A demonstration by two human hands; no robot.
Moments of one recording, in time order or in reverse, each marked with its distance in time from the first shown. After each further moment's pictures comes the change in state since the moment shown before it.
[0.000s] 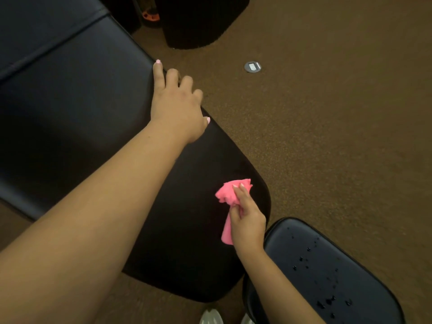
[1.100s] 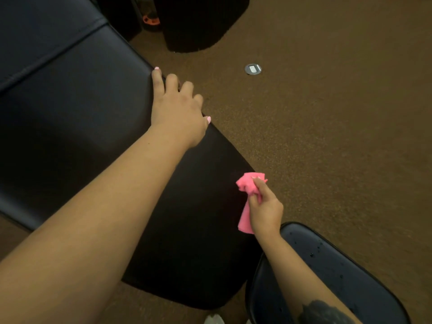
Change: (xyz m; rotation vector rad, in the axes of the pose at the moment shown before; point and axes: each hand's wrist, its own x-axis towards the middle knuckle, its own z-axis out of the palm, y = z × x) left_hand 0.002 0.000 -0.004 -0.008 -0.023 -0.009; right_hand 0.047 0.003 -0.020 -0.005 0.071 0.120
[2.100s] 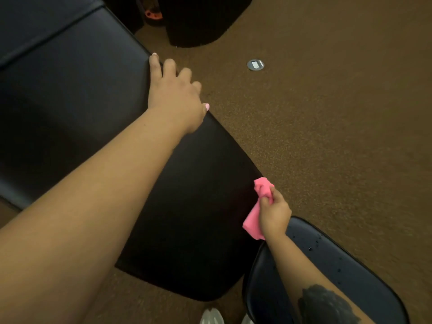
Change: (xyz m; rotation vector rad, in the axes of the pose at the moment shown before) left_hand 0.005 -0.001 -0.001 0.014 -0.015 -0.004; right_hand 0.010 0.041 -0.010 -0.016 0.084 0.148
